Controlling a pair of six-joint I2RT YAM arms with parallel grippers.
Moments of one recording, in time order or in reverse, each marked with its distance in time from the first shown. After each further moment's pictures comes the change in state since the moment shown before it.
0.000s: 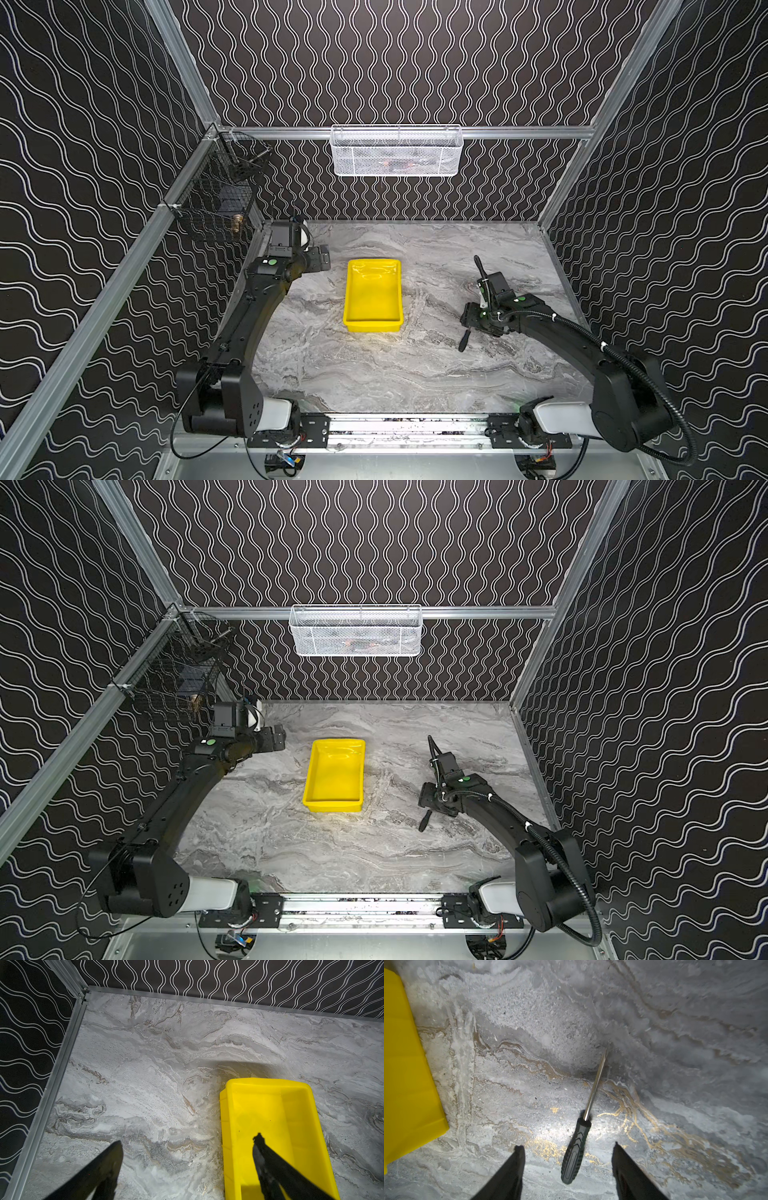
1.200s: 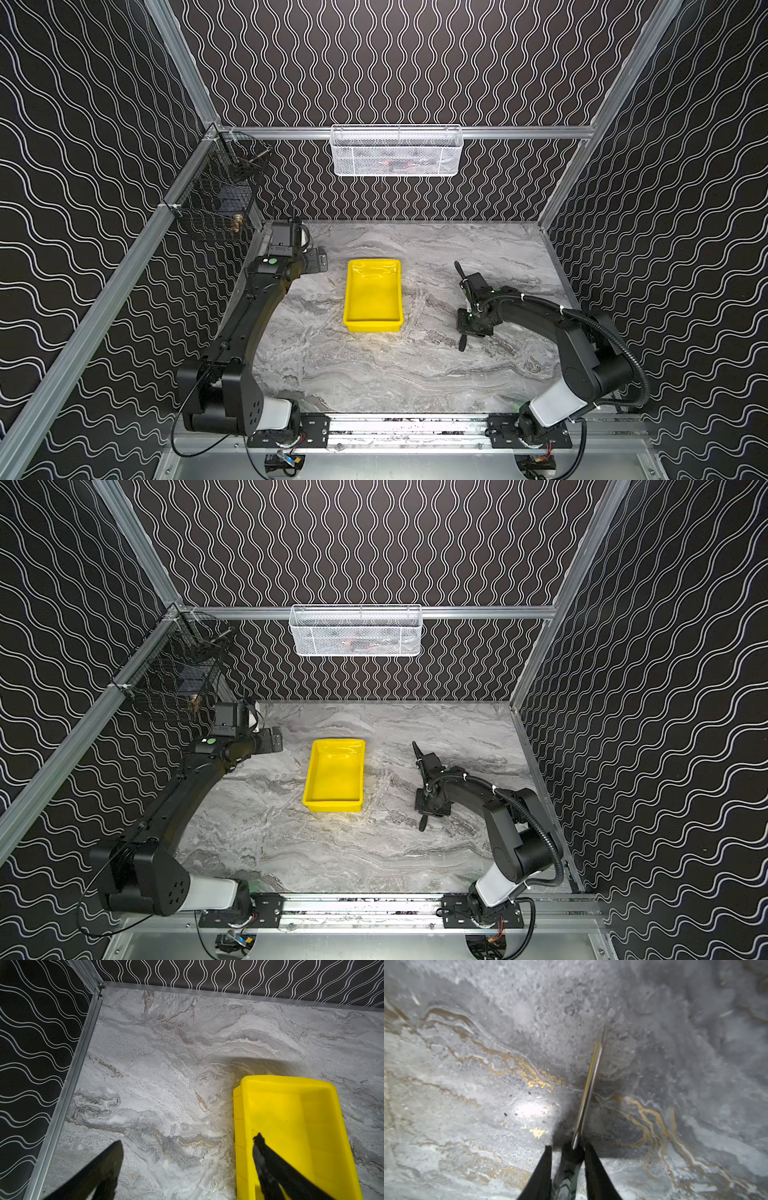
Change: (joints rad) left arm 0.000 0.009 0.008 -0.032 -0.064 0.010; right arm 0.047 0.264 0.081 -0.021 0.027 -0.077
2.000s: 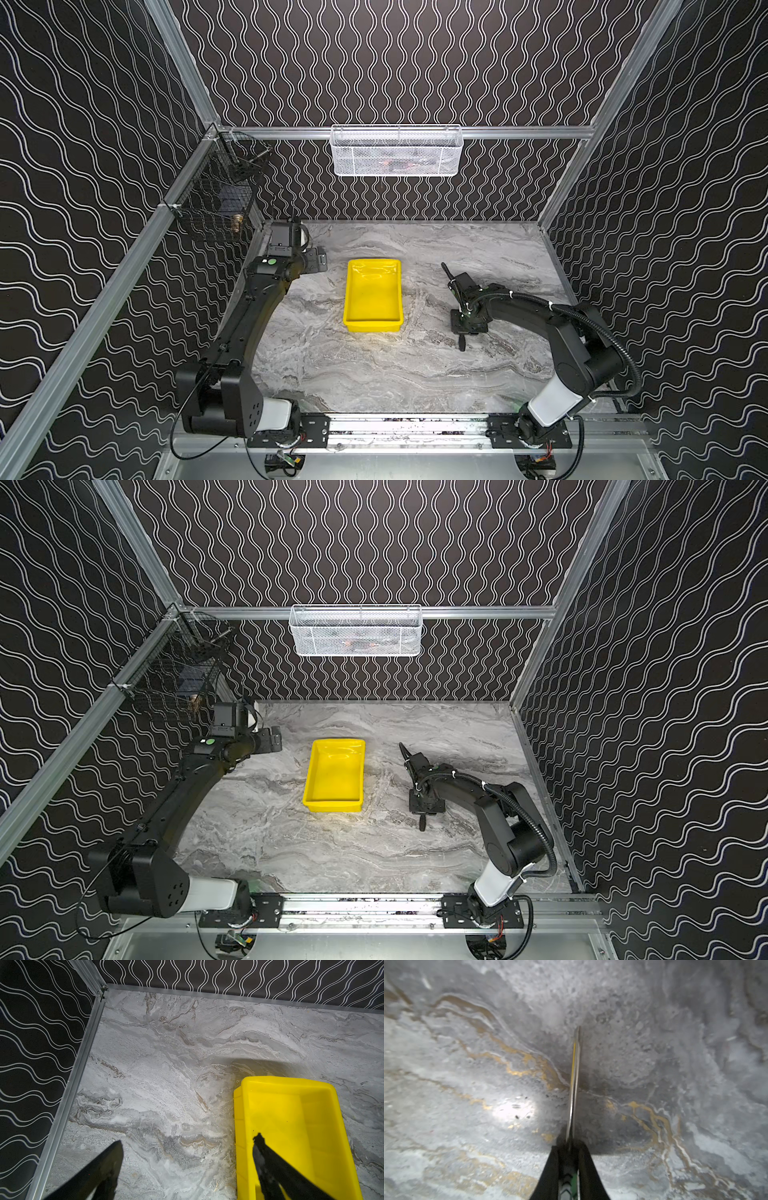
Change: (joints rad) left arm 0.000 -0.011 0.000 -0.001 -0.007 0.000; right arm 0.077 0.042 0.066 -0.042 0.101 -0.035
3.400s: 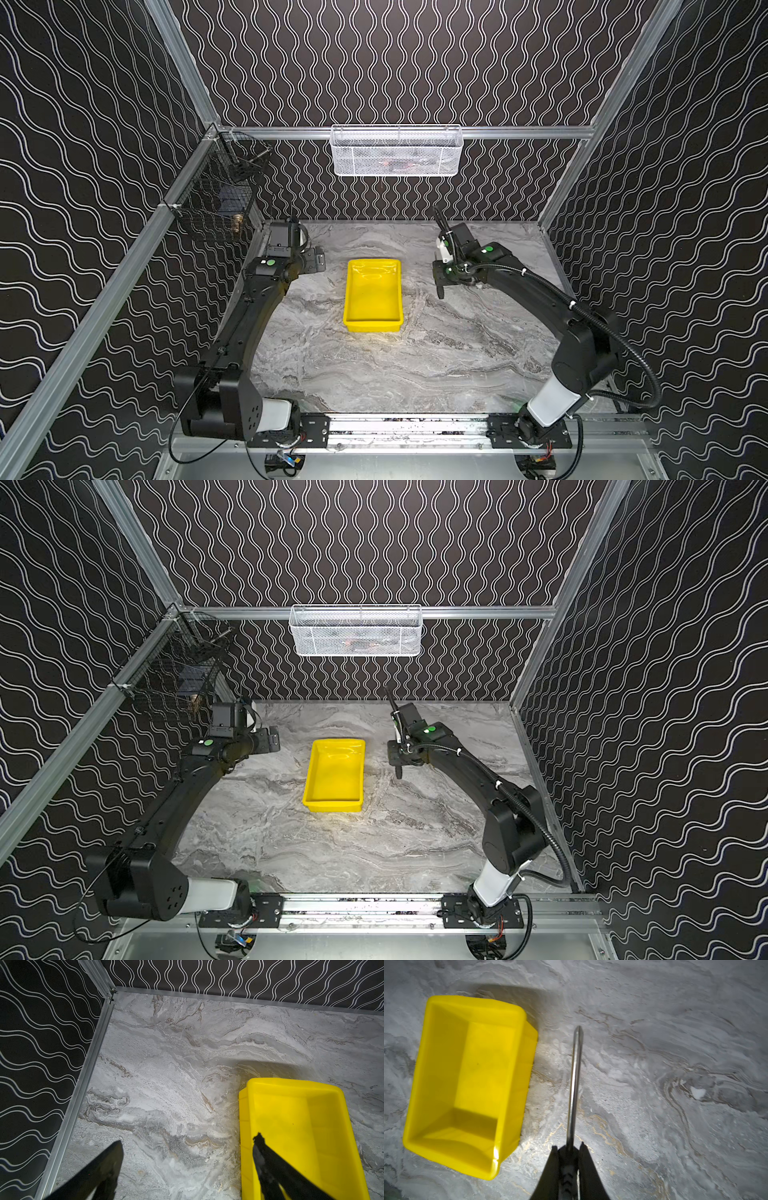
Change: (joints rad) left arm 0.000 -0.013 0.000 -0.009 -0.032 0.000; right arm 0.058 0.050 0.550 -0.119 -0.064 -0.156
